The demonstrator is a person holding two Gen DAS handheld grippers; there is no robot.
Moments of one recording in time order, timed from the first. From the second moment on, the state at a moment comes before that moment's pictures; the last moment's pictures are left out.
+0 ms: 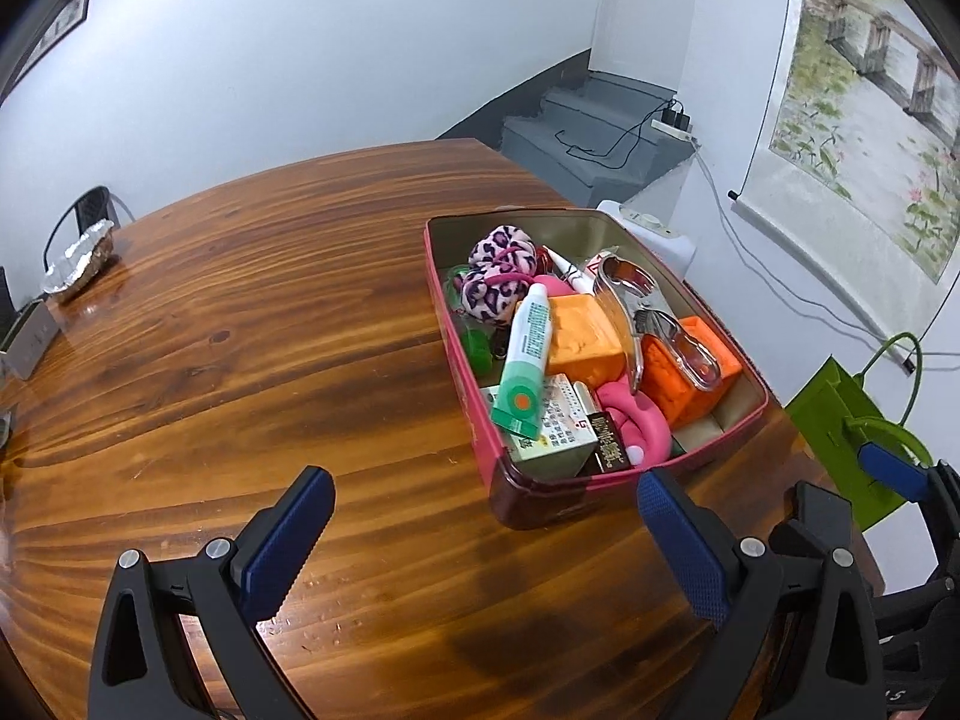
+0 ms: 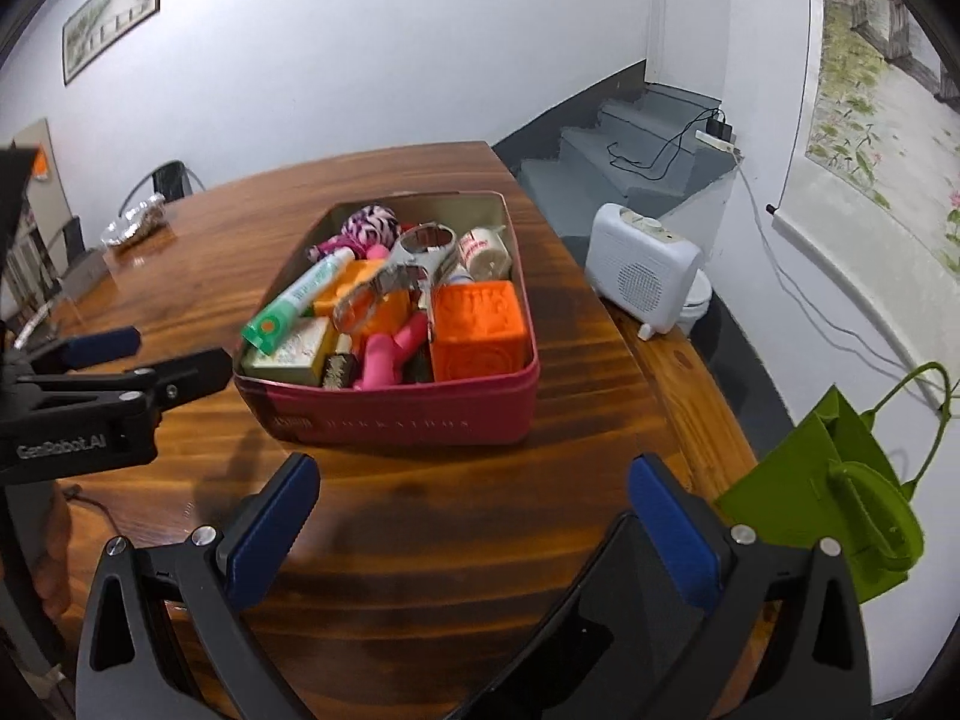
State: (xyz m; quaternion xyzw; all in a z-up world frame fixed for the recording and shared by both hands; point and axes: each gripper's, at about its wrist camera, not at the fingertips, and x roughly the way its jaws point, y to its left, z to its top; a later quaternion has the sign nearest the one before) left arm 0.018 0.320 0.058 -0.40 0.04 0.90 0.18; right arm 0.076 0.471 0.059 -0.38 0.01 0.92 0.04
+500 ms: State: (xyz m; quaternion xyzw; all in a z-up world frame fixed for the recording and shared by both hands) left arm 0.026 0.338 0.050 -0.41 0.06 0.89 0.18; right arm 0.079 0.479 0.051 -0.39 0.03 0.92 0.05
